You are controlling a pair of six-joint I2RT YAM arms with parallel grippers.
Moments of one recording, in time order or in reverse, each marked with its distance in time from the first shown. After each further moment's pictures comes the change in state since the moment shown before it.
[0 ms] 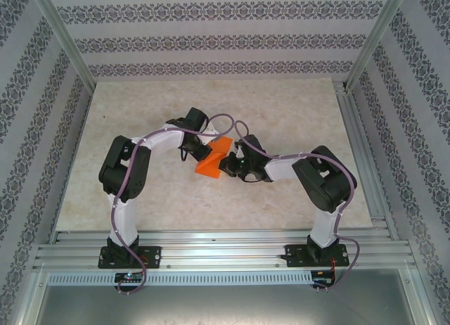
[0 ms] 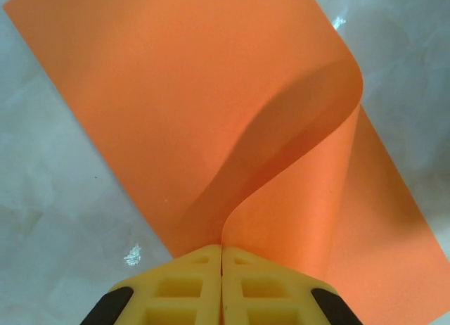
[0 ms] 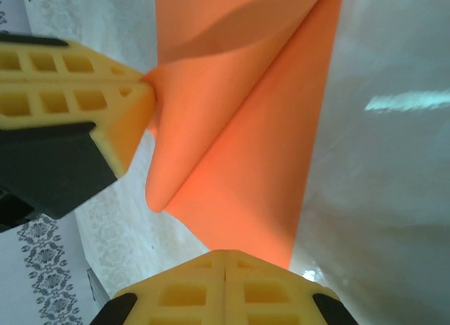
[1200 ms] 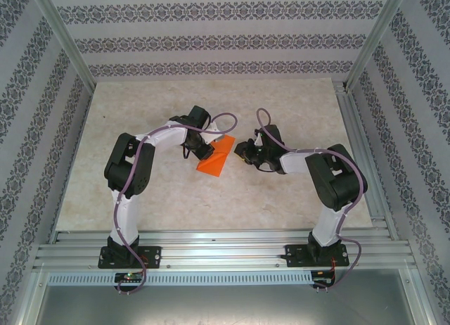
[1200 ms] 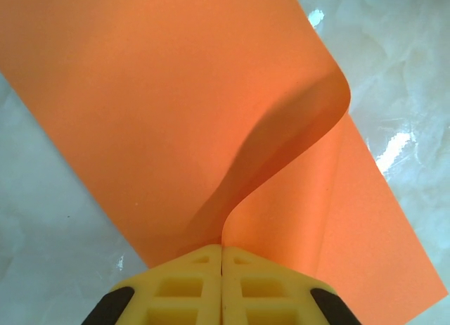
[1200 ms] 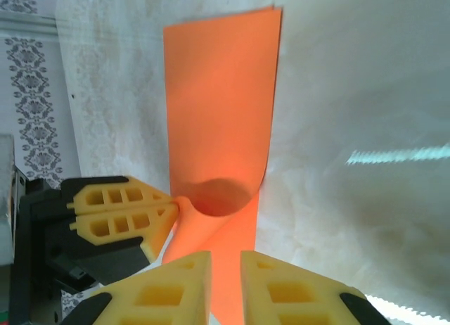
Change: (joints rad) left arm 0.000 0.064 0.078 -0.055 0.055 0.043; right arm -0.204 -0.045 -0.016 0.032 -0.023 -0.053
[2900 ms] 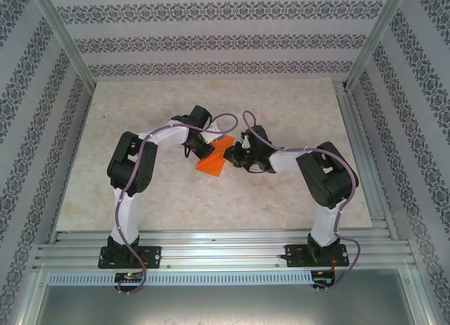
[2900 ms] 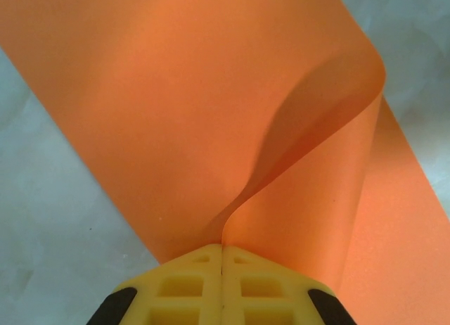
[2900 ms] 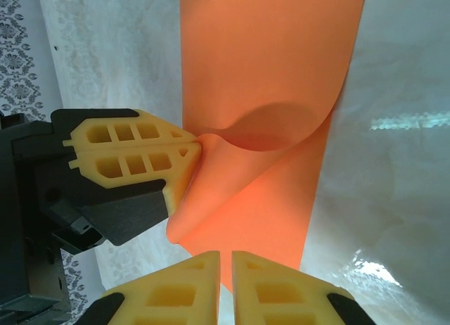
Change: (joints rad) left arm 0.001 0.037 0.031 -0.001 -0.051 0.009; right arm 0.103 0.055 0.089 -0.085 -0.008 0.015
